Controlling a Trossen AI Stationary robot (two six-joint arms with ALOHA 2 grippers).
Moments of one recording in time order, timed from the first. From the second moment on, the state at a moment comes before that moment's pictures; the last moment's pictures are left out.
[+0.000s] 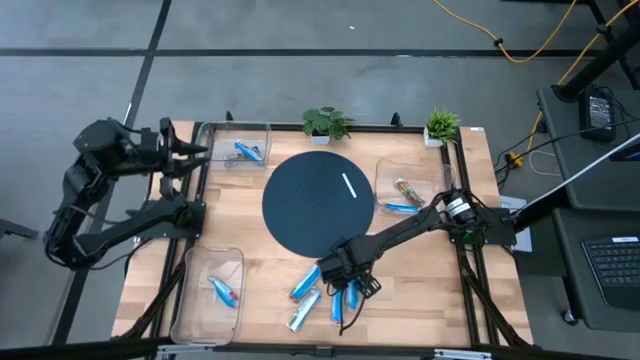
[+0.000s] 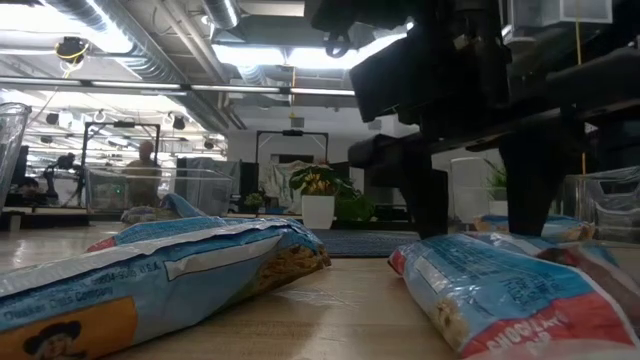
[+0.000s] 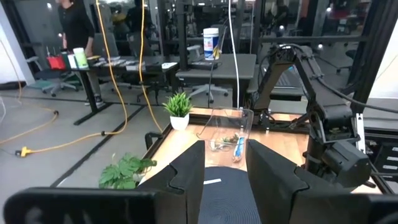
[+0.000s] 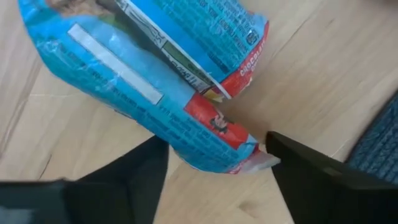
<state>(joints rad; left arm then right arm) 0.80 0.42 1.08 -0.76 0.56 0.07 0.37 2.15 1.57 -0.95 -0.10 -0.26</state>
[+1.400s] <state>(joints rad) 0.80 0.41 1.08 -0.79 0.55 0.06 0.37 1.80 1.57 -0.96 0.11 0.08</state>
